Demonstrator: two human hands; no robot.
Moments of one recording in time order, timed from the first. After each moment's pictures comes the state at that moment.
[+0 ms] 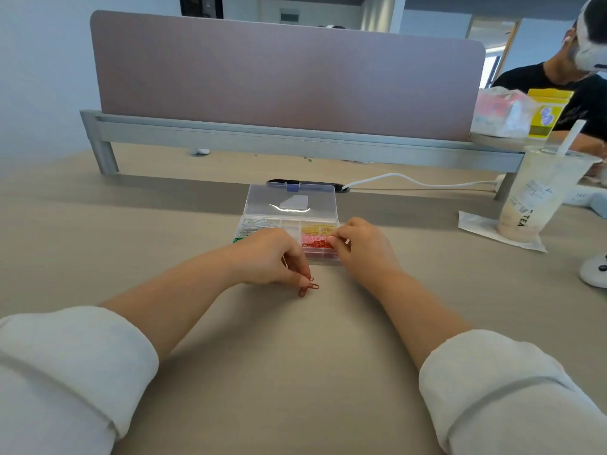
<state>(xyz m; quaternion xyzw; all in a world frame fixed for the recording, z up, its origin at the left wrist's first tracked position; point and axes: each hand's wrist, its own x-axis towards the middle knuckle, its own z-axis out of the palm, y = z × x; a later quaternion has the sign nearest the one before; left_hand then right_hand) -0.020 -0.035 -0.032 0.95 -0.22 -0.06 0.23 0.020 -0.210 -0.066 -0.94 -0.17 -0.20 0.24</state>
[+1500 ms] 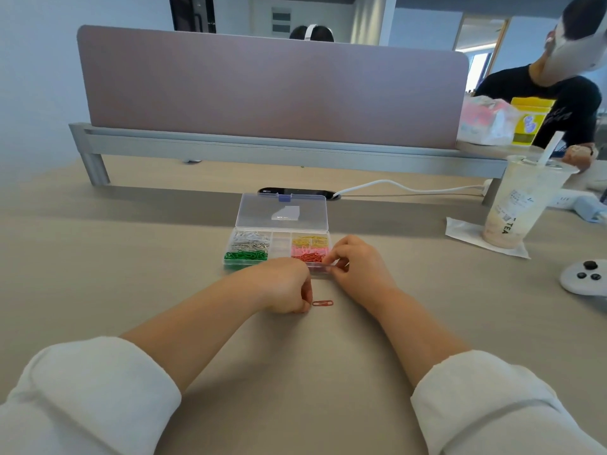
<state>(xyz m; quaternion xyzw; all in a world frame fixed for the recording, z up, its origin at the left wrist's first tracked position) -0.026 -0.073 -0.024 0.97 -0.19 -0.14 0.10 0.016 -0.222 -0.068 -0.93 -0.17 -0.14 0.30</state>
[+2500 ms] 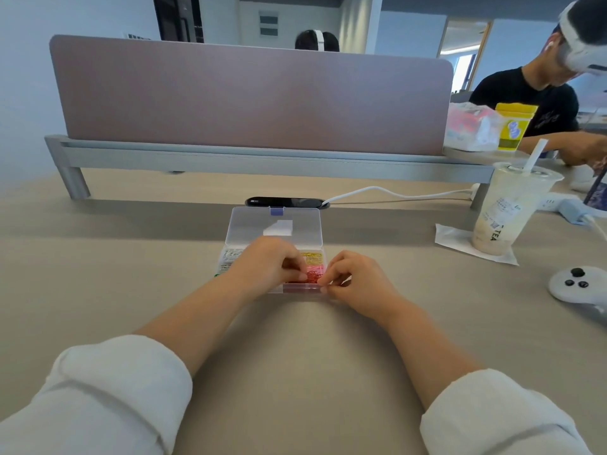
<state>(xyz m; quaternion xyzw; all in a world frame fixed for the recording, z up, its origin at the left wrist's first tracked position) 0.026 -0.063 -0.036 0.94 -0.23 0.08 0.25 0.017 -0.241 -0.061 -0.90 -0.18 -0.07 0.40</state>
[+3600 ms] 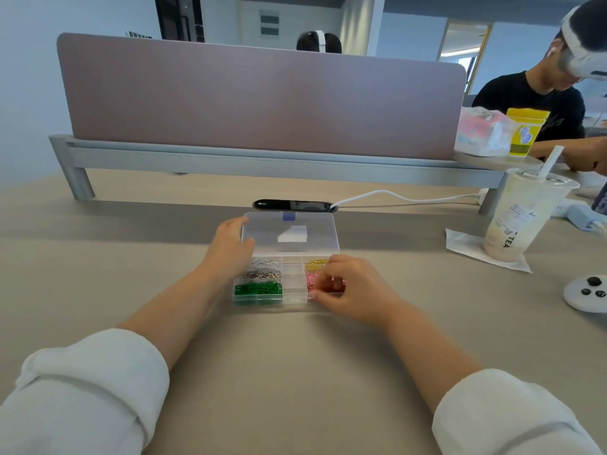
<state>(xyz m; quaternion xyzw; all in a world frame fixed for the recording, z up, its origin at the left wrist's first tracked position) 0.056 -0.005 -0.041 0.90 0.01 0.13 0.42 0.022 -0.219 -0.057 -0.91 -0.28 -0.13 0.27</state>
